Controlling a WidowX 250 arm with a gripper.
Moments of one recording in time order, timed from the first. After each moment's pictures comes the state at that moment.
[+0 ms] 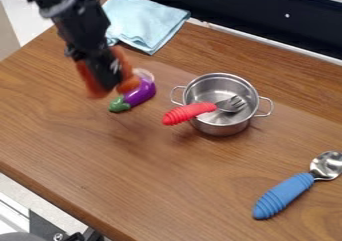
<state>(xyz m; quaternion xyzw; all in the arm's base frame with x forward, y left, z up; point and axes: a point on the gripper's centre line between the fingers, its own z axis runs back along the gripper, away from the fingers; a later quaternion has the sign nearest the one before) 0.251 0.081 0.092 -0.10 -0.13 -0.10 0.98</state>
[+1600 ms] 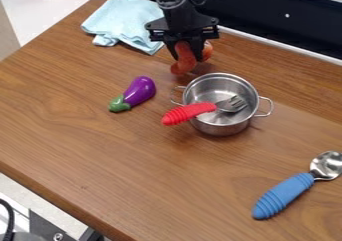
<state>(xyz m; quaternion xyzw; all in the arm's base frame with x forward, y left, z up) 0.388 0.042 0.045 -0.06 -0.17 0.16 0.97</state>
